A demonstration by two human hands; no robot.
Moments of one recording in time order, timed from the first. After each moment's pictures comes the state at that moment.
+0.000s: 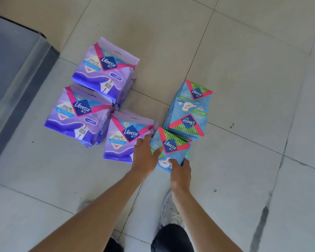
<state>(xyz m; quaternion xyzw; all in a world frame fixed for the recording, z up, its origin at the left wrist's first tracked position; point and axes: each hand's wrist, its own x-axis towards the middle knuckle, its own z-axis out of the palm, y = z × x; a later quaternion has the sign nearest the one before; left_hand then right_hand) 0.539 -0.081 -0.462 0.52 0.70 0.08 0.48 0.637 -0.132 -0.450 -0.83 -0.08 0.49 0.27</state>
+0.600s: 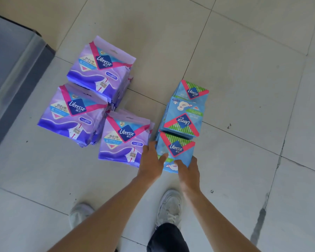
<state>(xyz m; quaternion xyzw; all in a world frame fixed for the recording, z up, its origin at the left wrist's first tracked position) 0.570 -0.098 -0.470 0.50 0.70 0.07 0.50 0.681 -0.136 -0.456 -0.83 -0.18 0.48 0.22</state>
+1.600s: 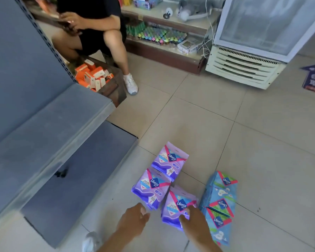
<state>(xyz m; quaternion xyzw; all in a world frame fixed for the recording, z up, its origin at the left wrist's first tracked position) 0.317 -0.073 -0.146 0.49 0.75 -0.04 0.44 0.520 -0.062 -0.187 -0.71 -0.54 0.46 -0.03</state>
